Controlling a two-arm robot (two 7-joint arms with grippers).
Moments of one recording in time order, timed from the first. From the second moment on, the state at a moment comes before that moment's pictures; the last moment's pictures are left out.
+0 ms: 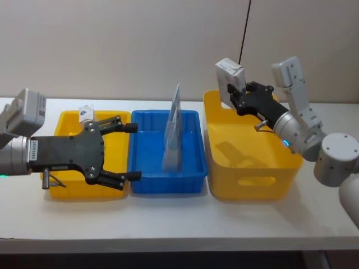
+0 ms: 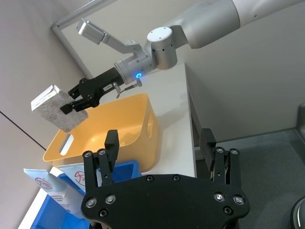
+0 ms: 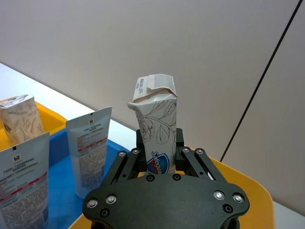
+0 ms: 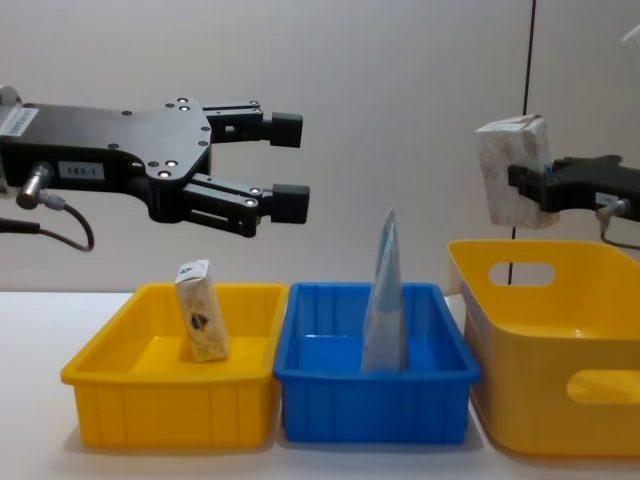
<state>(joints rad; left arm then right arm) -0.64 0.55 0.52 -1.34 -0.50 -0.25 -1.20 0.75 0.31 -0.45 -0.82 0.32 -0.23 0.37</state>
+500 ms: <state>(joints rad) -0.64 0.55 0.52 -1.34 -0.50 -0.25 -1.20 0.80 0.28 -0.44 -0.71 0.31 -0.26 0.39</state>
